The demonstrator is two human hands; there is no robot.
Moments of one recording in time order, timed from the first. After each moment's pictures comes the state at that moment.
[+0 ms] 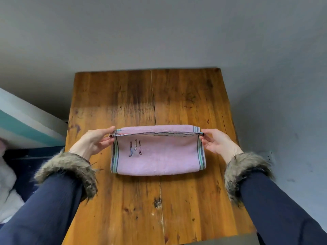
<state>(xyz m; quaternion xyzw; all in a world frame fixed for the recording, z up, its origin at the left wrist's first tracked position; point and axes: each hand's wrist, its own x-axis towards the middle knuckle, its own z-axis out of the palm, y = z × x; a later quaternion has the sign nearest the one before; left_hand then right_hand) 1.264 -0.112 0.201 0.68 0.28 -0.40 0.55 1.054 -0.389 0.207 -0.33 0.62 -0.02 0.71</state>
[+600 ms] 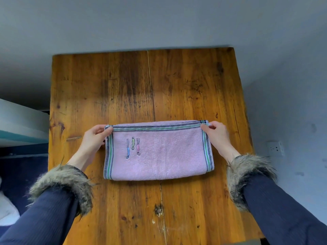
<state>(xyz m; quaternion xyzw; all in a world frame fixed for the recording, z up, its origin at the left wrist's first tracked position) 1.268 -0.114 0.134 0.82 0.05 -0.35 0.45 1.069 -0.405 0.130 -0.71 0.53 0.06 0.45</state>
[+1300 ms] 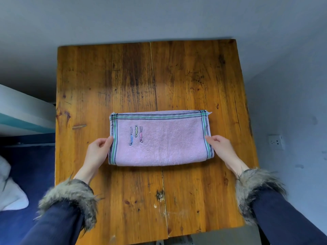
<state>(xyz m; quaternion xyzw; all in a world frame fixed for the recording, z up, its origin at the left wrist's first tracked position) 1.210 -0.073 0.130 0.86 0.06 -0.32 0.40 1.008 -0.374 0.137 -0.66 0.53 0.12 0.52</state>
